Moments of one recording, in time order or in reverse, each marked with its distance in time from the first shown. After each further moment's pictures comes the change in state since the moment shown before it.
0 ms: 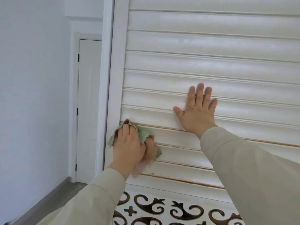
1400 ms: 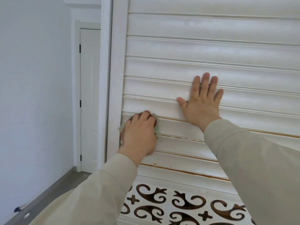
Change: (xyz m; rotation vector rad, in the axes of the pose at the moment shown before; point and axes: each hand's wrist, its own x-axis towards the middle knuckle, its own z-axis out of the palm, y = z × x) left_hand 0.006 0.029 -0.013 0.079 -0.057 0.178; right_hand -0.001 0.001 0.010 -0.025 0.060 -0.009
